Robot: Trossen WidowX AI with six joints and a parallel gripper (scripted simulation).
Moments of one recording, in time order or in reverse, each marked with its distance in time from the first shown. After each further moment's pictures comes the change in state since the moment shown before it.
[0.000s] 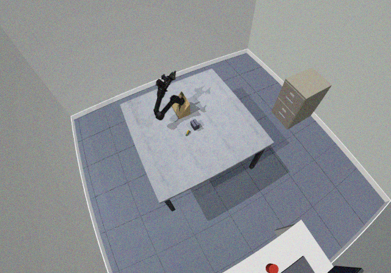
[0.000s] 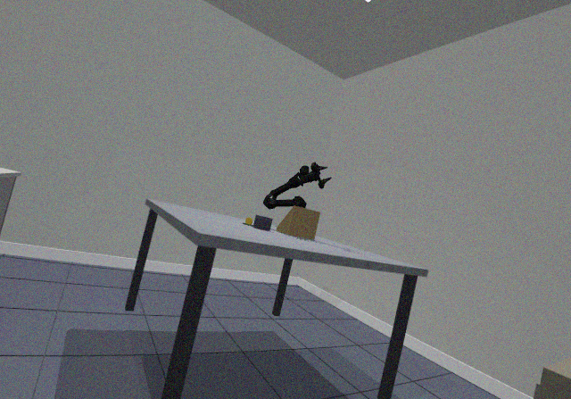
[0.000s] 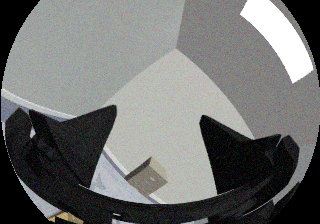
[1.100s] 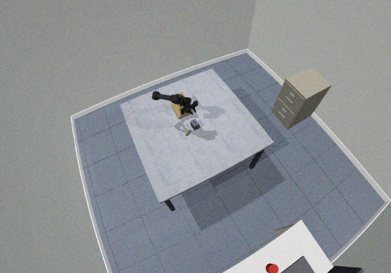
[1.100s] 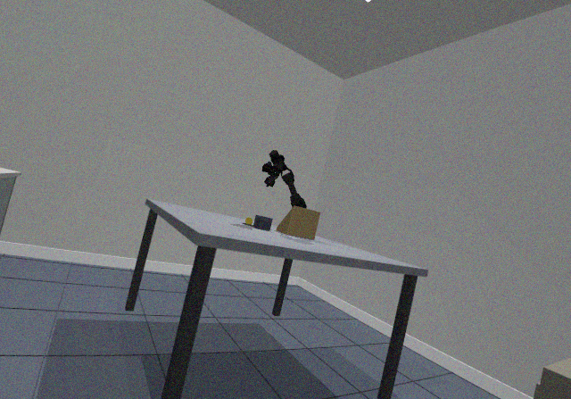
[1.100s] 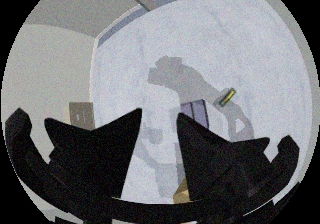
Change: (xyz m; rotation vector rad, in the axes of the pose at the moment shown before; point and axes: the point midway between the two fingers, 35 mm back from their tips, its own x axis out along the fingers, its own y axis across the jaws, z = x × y) arm -0.237 -0.197 -0.306 1.619 1.047 -1.885
